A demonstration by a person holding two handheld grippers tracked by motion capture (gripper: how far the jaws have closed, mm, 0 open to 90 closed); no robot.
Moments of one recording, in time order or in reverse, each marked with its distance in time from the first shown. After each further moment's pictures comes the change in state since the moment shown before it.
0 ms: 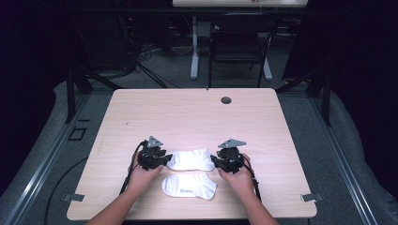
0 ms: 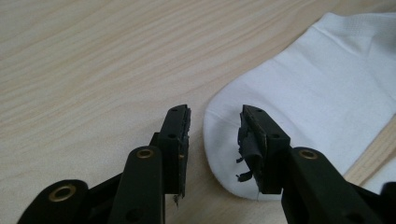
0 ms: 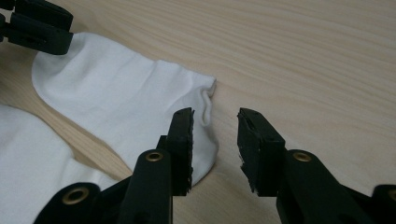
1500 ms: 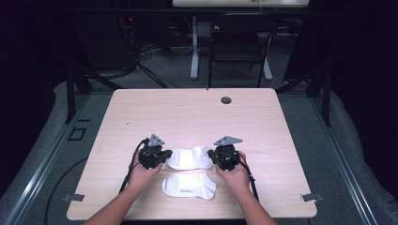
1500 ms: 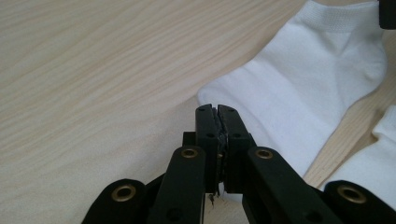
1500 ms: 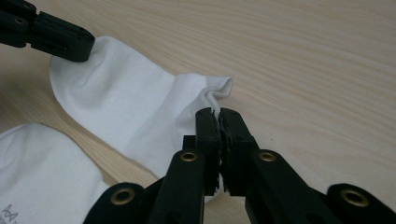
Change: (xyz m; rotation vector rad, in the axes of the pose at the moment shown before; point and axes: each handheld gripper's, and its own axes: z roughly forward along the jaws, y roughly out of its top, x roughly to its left) left arm -0.010 0.014 -0.016 -0.025 -0.044 0.053; right arm 0.010 0.015 -0.002 -0.036 0.042 -0.031
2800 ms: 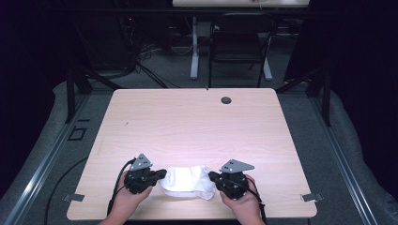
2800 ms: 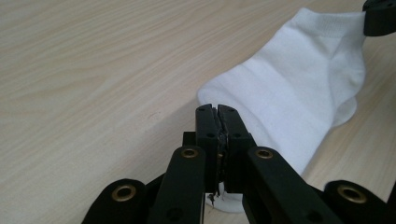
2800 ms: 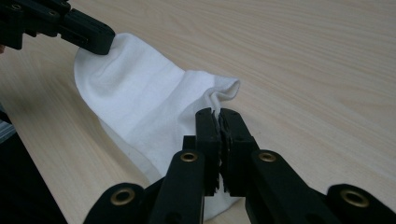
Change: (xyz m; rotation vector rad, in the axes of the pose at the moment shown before) left arm -0.035 -0.045 -0.064 -0.046 -0.127 -0.016; right arm 0.045 -0.041 -0.069 -0.042 0.100 -0.039
